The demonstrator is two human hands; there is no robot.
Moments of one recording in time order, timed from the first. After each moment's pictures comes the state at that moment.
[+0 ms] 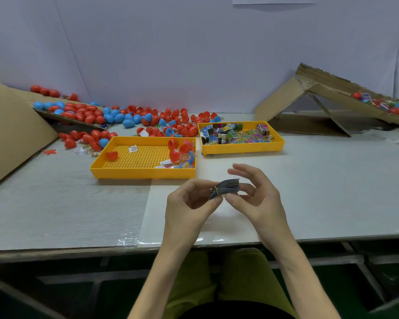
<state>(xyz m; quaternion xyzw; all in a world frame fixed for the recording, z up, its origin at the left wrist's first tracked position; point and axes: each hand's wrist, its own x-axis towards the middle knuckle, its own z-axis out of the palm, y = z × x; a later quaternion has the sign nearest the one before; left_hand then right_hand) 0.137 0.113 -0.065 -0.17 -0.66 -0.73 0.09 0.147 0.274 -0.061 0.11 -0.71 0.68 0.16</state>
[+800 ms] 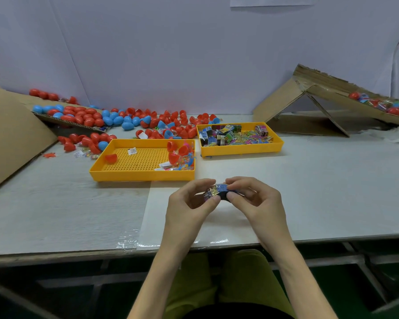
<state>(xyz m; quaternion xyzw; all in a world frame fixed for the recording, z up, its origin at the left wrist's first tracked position) 0.133 0.113 -0.064 -0.11 -0.70 -0.71 0.06 0.147 0.272 -0.063 0.09 -0.69 0.70 0.18</state>
